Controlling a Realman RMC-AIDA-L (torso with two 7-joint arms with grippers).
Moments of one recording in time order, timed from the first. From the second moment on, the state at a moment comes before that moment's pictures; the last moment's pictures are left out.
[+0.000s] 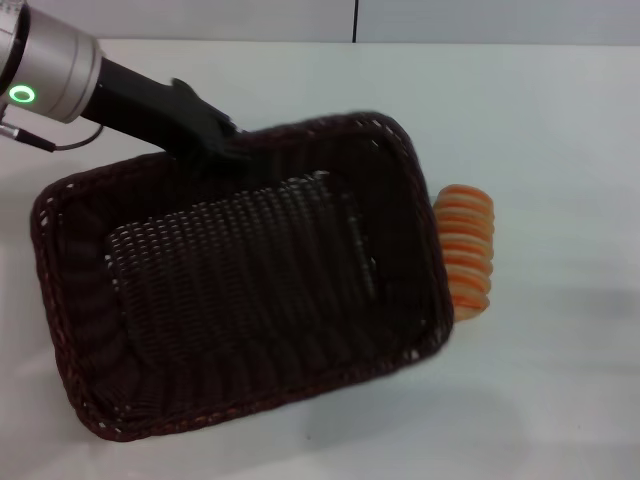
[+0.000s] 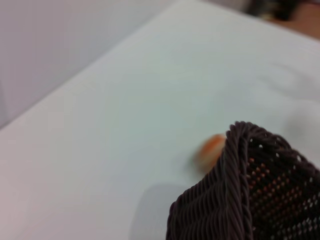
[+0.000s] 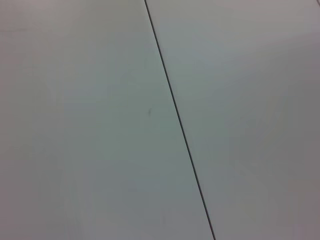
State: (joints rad) left arm -0.70 -2.03 -2.18 -1.17 2.32 -1.61 1.12; right arm 0.14 2.08 0.35 0.25 -1.67 -1.74 0.23
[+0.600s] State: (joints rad) left arm -0.87 -2.01 -2.16 -0.96 2.29 -1.73 1.34; right arm 0.14 2.09 0.33 0.25 -1.67 -1.74 0.23
